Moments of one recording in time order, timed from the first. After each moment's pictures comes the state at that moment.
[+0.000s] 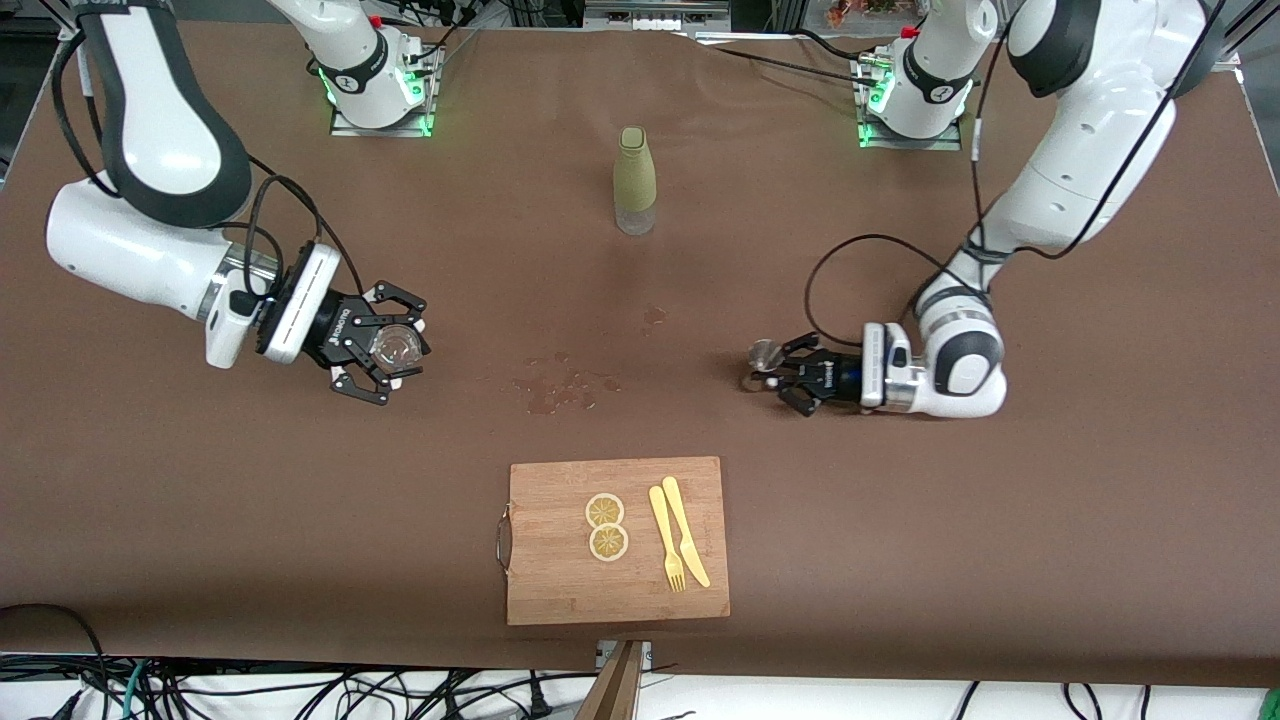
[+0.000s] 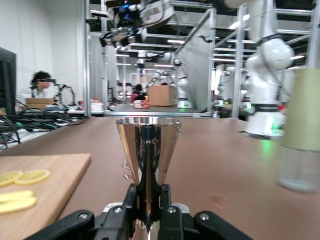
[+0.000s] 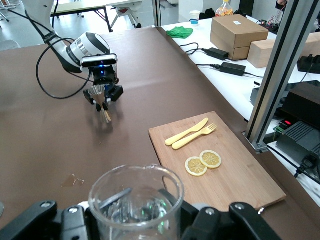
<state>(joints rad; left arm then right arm) 0.13 0.91 -0.20 -1.74 -1.36 1.68 2.60 -0.06 0.22 0.25 -1.92 1.11 2.23 -1.78</state>
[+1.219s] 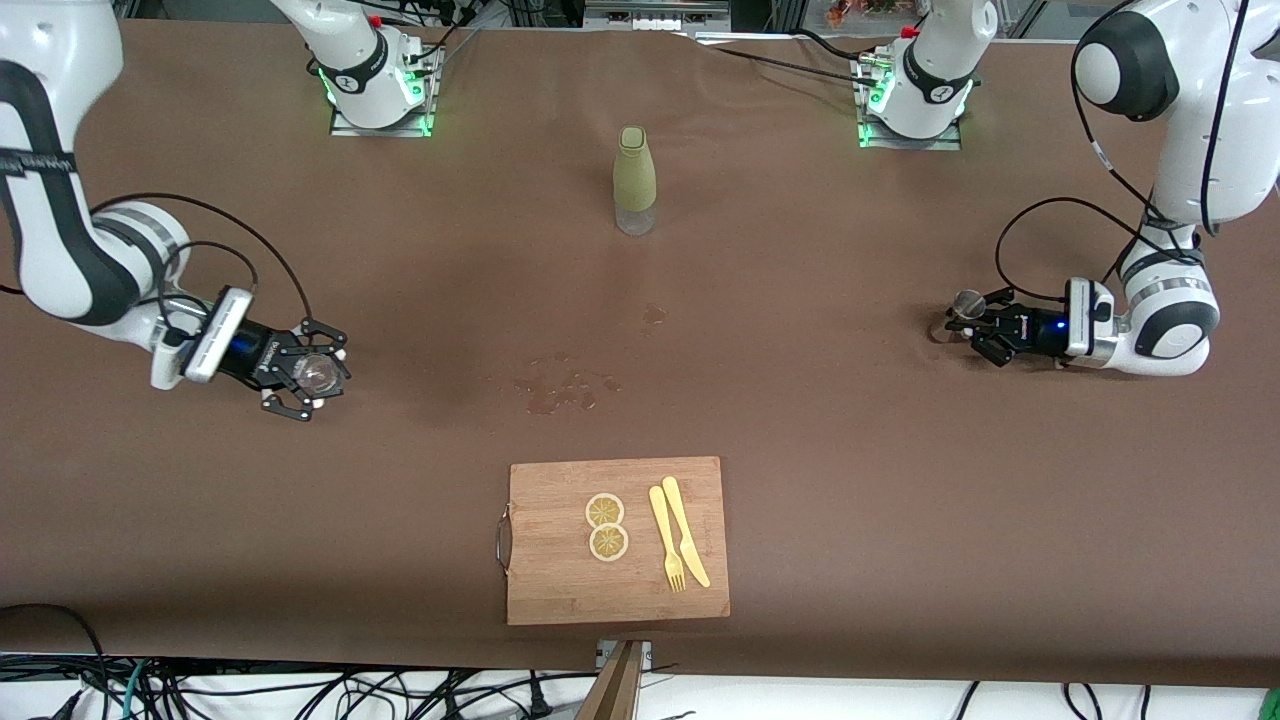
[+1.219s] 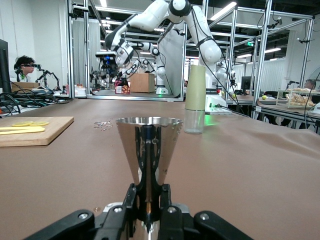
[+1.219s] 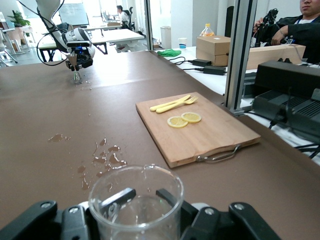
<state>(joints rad) 0.24 0.92 0.31 -1.75 -1.08 1.20 2.79 -0.21 0.47 0.07 -2.01 1.39 1.98 -2.37</state>
